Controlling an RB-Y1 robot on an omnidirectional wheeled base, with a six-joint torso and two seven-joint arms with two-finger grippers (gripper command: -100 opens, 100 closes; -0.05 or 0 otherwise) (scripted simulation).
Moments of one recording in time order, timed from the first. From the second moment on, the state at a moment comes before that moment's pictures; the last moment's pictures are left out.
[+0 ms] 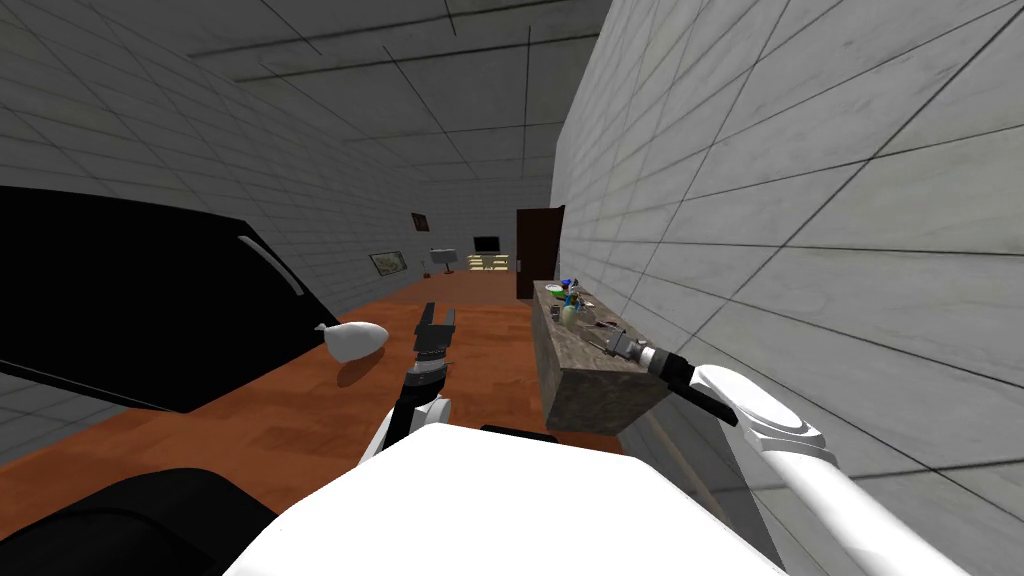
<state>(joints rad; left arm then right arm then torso) 0.54 -0.02 -0.05 -2.25 -0.04 -0.57 0.16 0.05 -0.79 -0.18 -1.49 1.09 -0.83 0.55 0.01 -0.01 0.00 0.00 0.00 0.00</state>
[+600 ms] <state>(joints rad) 0.54 -0.02 -0.05 -2.25 -0.04 -0.57 0.16 0.05 -0.91 -0.14 -1.35 1.27 -0.91 0.61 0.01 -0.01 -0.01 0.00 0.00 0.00</state>
